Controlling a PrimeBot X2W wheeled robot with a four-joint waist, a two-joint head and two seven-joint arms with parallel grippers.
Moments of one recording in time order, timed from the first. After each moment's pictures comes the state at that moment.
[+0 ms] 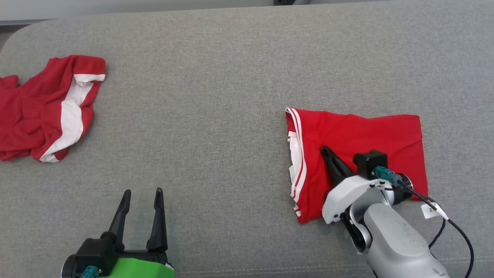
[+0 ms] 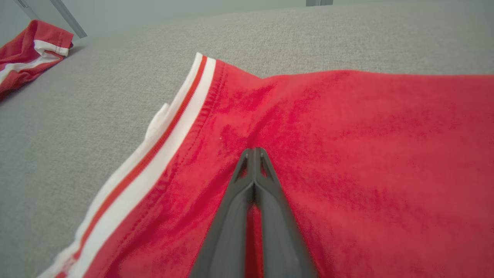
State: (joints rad) left arm 0.06 0.05 -0.12 0.07 -0.27 -0.07 -0.26; right arm -0.46 -0.05 0.30 0.74 0.27 0.13 -0.26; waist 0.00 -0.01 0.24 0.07
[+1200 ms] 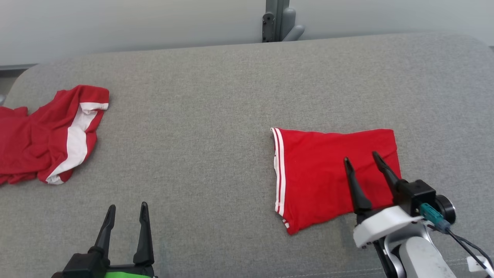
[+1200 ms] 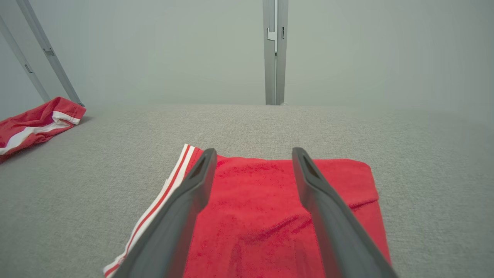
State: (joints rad) left arm 0.13 0.05 -0.04 0.06 -0.23 -0.08 -0.26; right arm -0.16 -0.07 0.12 0.28 0.12 0.13 -0.26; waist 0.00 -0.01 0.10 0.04
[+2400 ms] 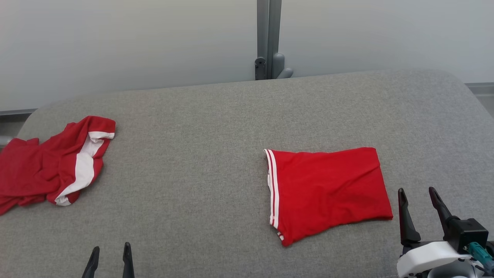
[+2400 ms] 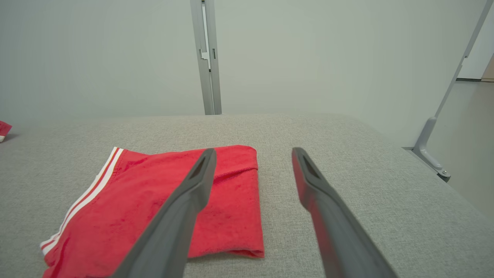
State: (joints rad) left arm 0.22 0.05 0.07 0.16 -0.17 -0.12 -0.26; right arm 0.06 -0.07 -0.10 0.17 0.07 0.13 -0.26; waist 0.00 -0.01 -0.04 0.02
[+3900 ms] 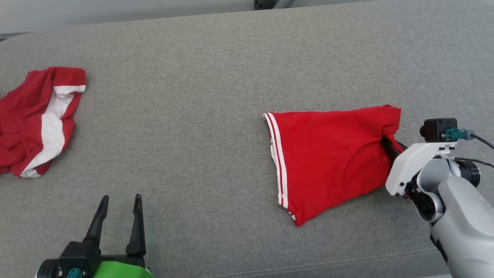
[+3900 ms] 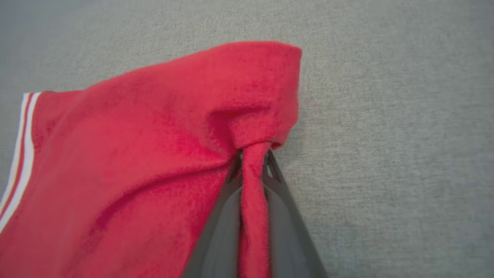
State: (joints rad) left arm 0.07 0.06 0.01 0.12 -0.15 -0.13 -0.26; right arm -0.47 -0.29 0.21 0.60 0.54 0.13 0.16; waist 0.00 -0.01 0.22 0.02
